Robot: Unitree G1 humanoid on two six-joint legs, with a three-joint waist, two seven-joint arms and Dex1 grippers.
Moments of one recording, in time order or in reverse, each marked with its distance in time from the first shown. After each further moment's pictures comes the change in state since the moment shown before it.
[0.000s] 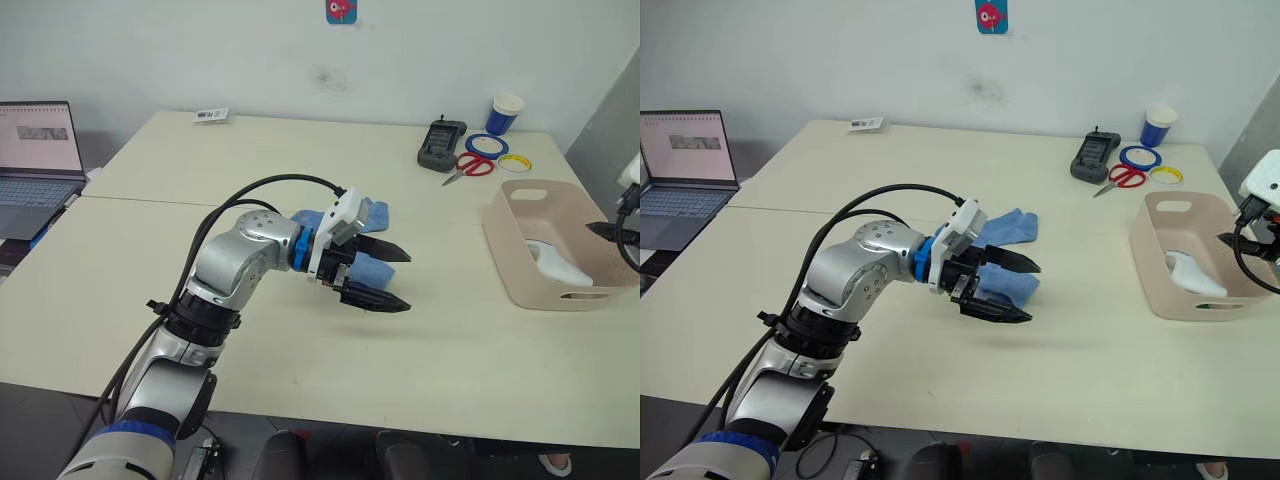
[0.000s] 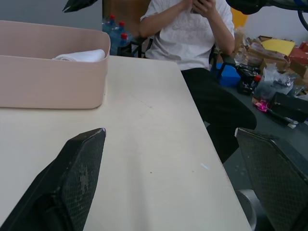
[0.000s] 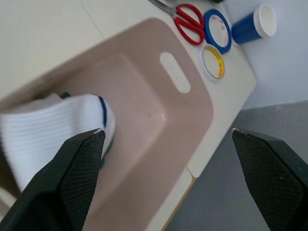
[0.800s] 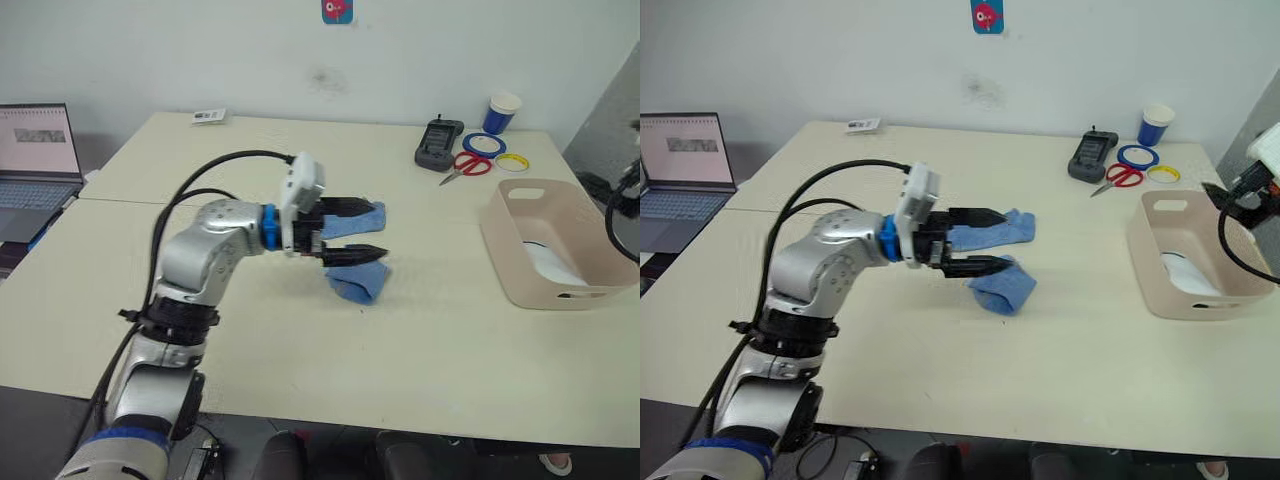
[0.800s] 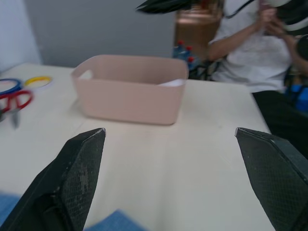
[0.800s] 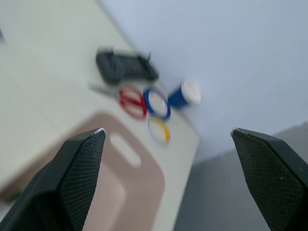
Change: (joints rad) left arm 0.098 0.093 0.199 0.016 0.026 -0.115 0.159; right arm 0.107 0.274 -0.370 -0.443 0.118 0.112 -0.215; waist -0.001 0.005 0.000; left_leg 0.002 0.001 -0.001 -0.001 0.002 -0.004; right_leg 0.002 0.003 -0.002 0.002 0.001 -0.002
